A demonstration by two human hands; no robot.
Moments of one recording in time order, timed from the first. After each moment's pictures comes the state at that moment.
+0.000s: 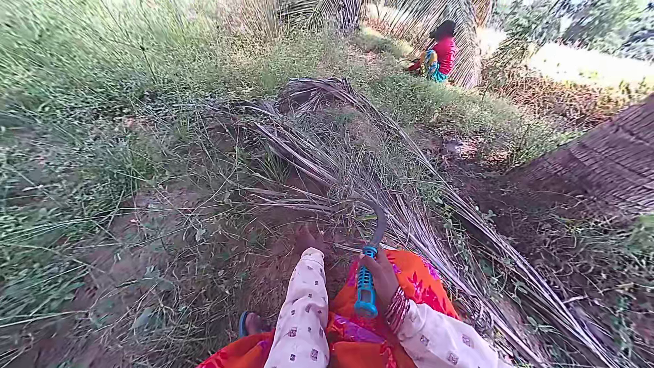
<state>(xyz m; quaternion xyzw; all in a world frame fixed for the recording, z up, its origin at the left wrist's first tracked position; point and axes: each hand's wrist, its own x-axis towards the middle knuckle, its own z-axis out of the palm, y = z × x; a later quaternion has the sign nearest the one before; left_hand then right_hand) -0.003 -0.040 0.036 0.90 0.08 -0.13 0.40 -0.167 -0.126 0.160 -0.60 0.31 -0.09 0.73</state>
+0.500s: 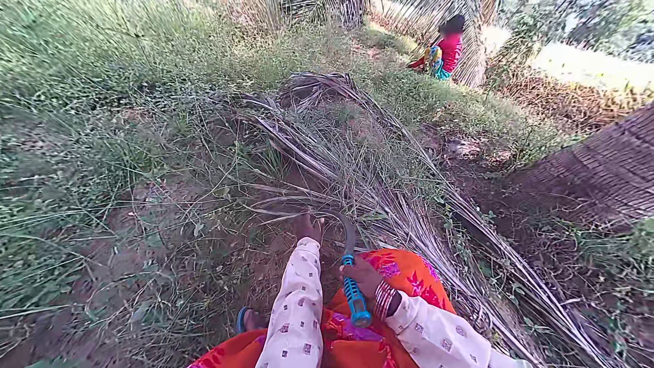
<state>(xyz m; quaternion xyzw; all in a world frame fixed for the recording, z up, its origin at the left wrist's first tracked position) 0.013 -0.030 0.069 0.89 -0.01 -0.09 0.44 -0.149 -0.121 0.161 -0.63 0.30 0.18 0.69</state>
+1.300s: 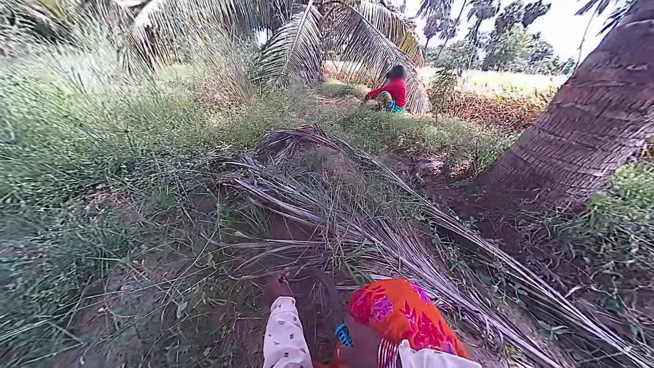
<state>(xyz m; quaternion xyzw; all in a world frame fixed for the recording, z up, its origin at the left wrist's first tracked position) 0.024 0.013 0.034 0.89 0.06 -0.05 0.45 -0.181 -0.120 0.162 -0.84 0.17 0.31 0.42</state>
